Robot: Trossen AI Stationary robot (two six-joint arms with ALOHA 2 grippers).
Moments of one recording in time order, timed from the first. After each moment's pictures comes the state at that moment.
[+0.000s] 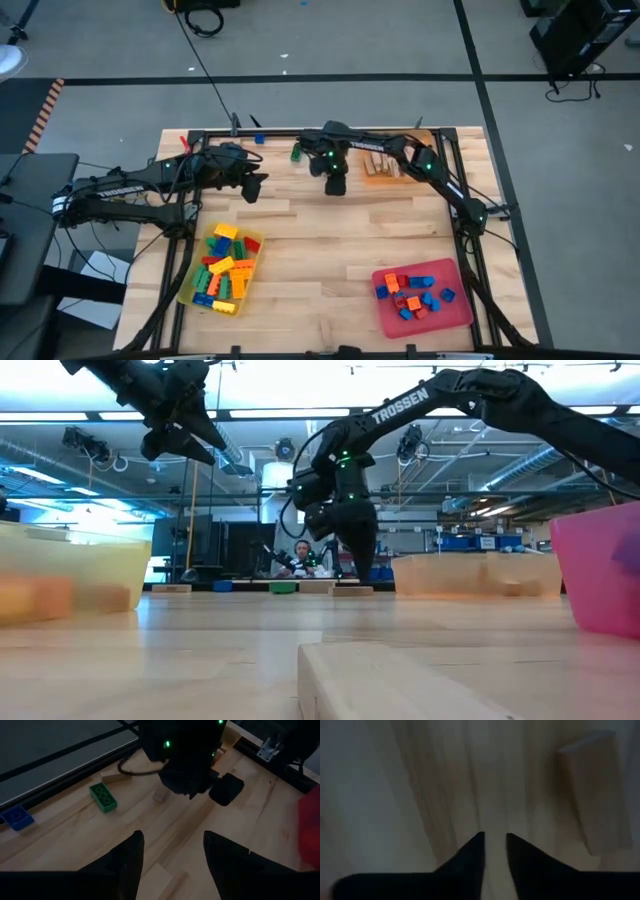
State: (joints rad) left arm 0.25 0.88 0.80 -0.50 -0.21 -0.45; right arm -0.42 2.44 2.15 -1.42 -0.16 -0.29
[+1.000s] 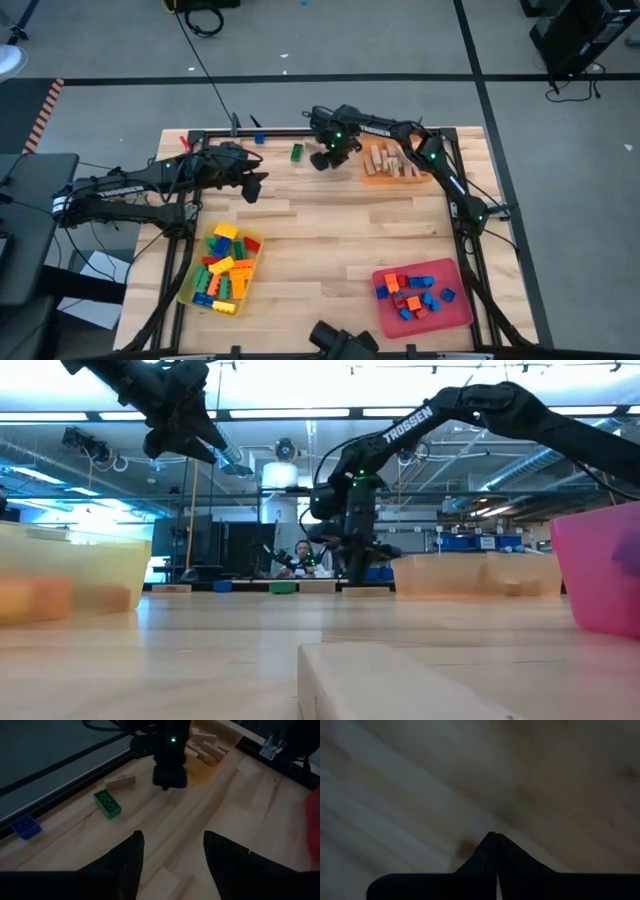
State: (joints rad) left arm 0.25 0.88 0.80 -0.49 -0.23 -0.40; right arm -0.57 2.44 2.08 -1.18 -0.27 0.44
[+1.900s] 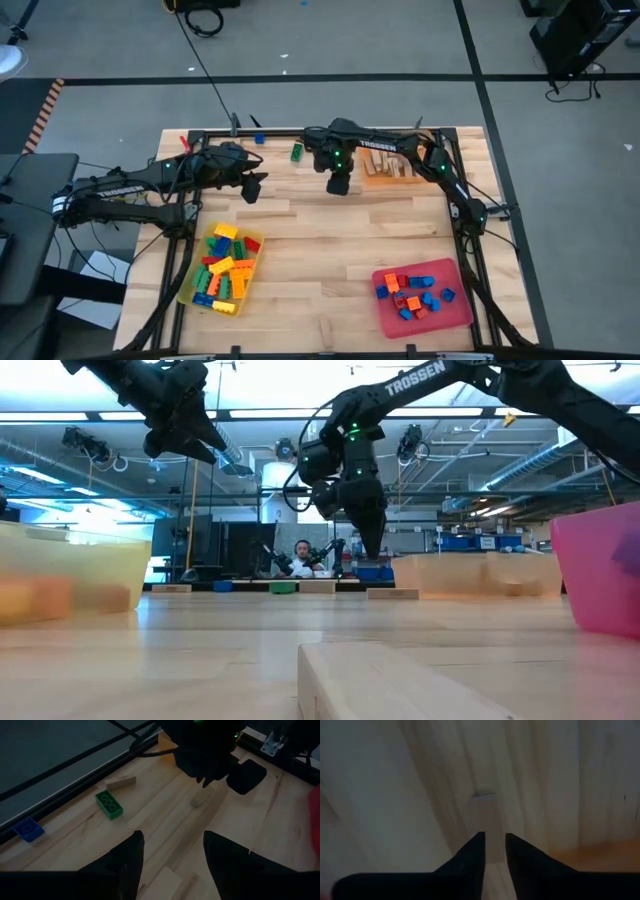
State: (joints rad) left arm 0.25 0.88 0.80 -0.49 -0.23 -0.37; right arm -0.39 2.30 2.06 -1.42 -0.09 -0.13
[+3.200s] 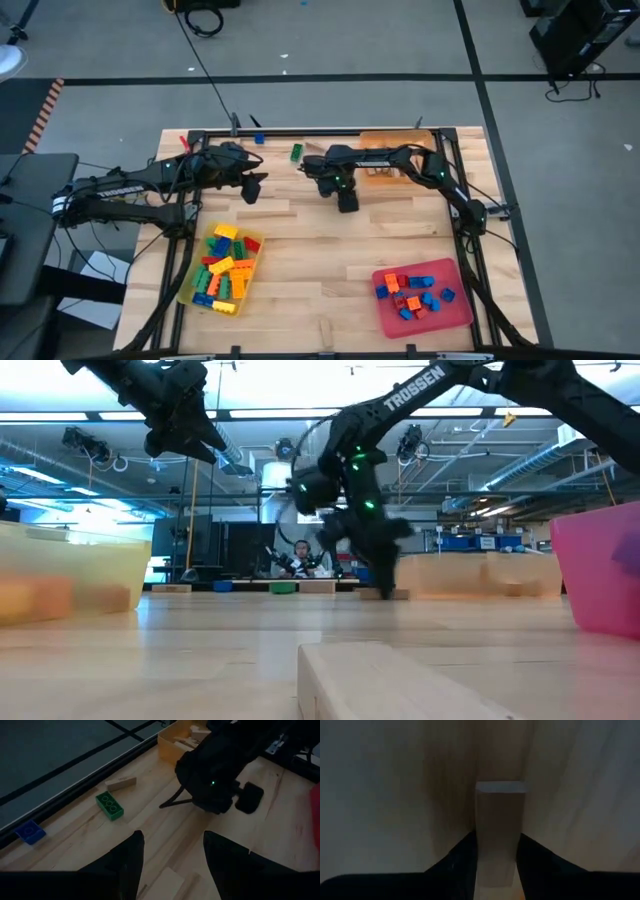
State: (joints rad) left arm 0.25 0.88 0.80 -0.49 -0.23 -0.35; right arm -0.29 2.30 1.81 -1.24 0.03 -0.35
